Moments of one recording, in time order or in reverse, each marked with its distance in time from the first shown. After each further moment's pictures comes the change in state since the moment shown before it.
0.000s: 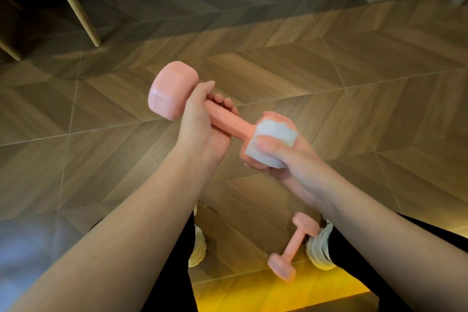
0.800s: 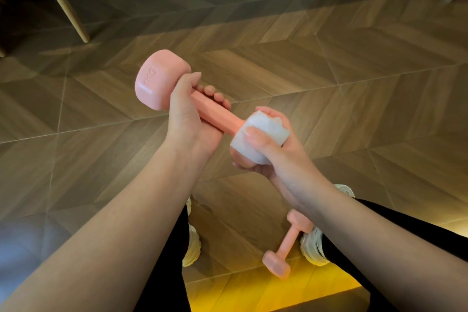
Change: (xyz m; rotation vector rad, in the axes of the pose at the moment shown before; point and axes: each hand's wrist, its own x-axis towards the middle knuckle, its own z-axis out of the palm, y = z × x) left_hand 0.005 0.003 0.001 -0.036 -0.033 0.001; right_hand -0.001 0.008 0.008 -0.019 0.052 -0.121
